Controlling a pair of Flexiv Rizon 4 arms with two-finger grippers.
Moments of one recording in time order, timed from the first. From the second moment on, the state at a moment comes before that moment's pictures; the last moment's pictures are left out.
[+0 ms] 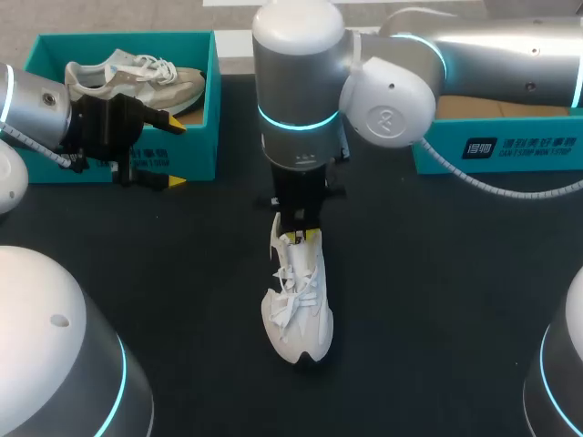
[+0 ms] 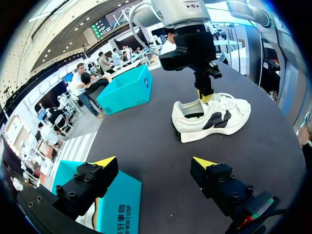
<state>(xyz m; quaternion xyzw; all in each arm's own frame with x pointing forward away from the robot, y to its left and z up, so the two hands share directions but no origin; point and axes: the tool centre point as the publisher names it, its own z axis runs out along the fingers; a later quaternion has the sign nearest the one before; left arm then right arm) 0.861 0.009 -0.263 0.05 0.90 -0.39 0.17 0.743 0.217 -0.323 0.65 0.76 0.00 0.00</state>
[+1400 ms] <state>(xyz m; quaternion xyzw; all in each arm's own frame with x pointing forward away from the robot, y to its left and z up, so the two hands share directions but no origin) 0.861 0.009 -0.263 0.05 0.90 -0.39 0.17 0.794 0.212 -0.255 0.15 0.98 -0.03 0.10</state>
